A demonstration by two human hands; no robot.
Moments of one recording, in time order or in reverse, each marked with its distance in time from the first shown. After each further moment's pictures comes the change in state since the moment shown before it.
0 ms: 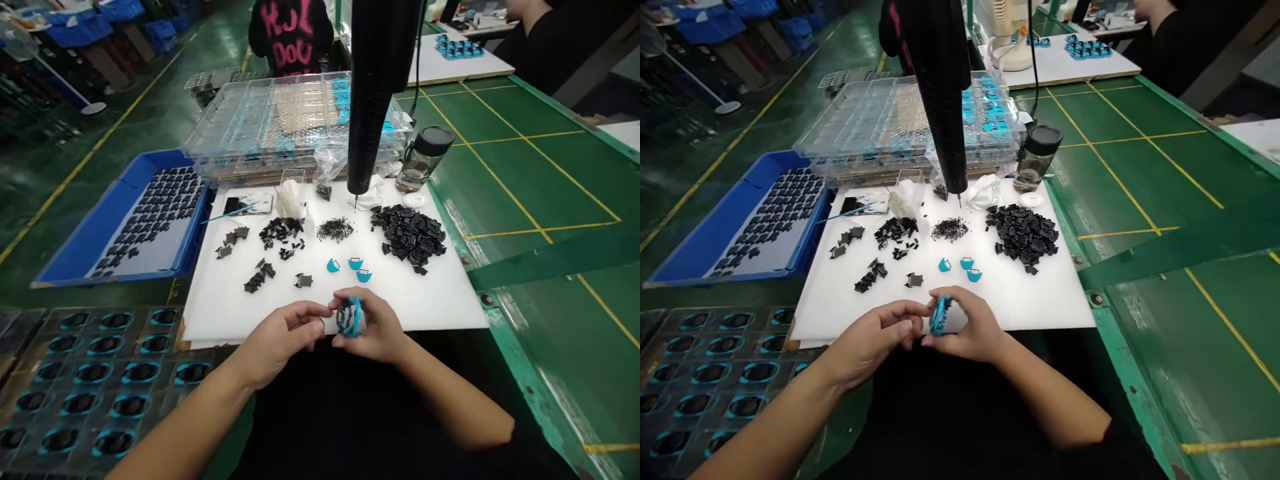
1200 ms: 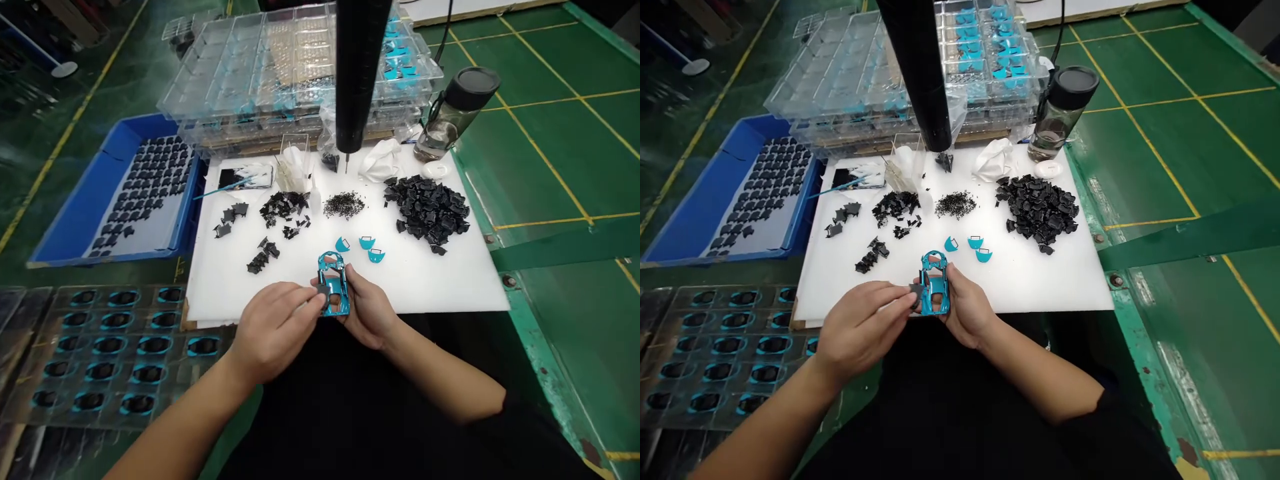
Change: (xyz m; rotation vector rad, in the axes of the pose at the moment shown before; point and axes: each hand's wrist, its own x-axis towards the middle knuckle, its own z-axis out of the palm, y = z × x) left_hand -0.013 -0.009 -0.019 1.177 0.349 1.016; right_hand 0.018 0.000 0.047 1.082 0.341 0.937
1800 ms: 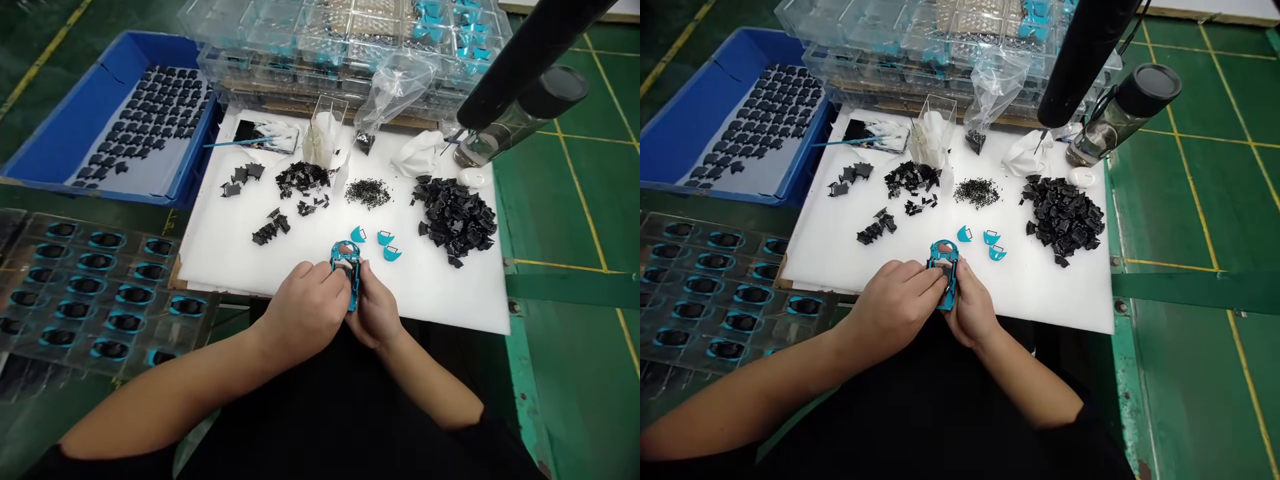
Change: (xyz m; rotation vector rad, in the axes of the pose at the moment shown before) left_hand 0.027 0.023 0.025 0.264 -0.265 -0.092; right_hand 0.003 0.009 -0.006 -0.214 0.042 -0.179
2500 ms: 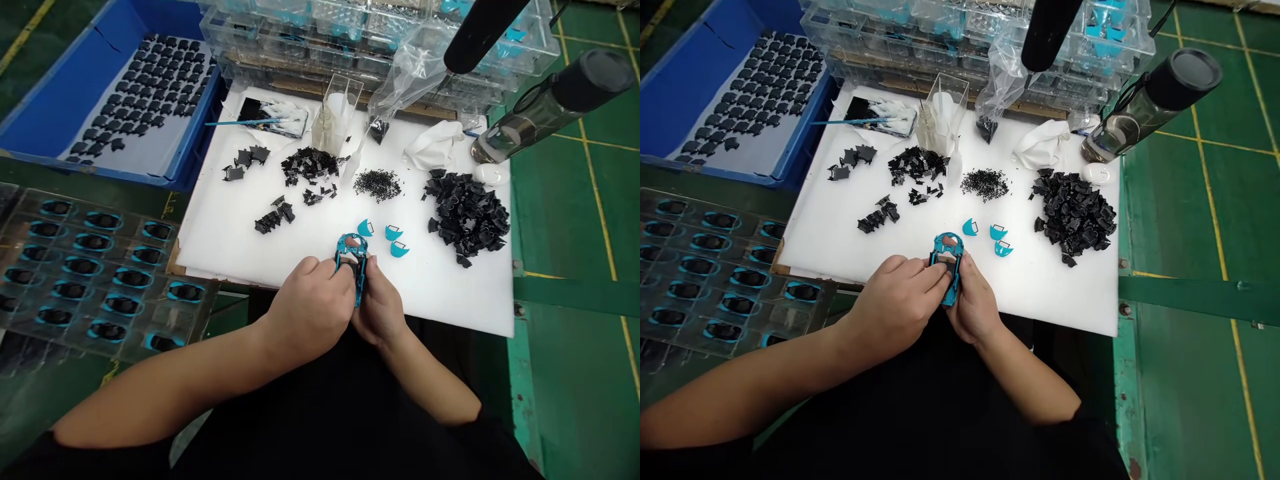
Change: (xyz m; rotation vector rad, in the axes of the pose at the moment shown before) left_hand -0.002 0.006 0.000 -0.002 -0.029 -0.037; right_hand -0.001 0.002 -0.003 -0.201 0.004 -0.033
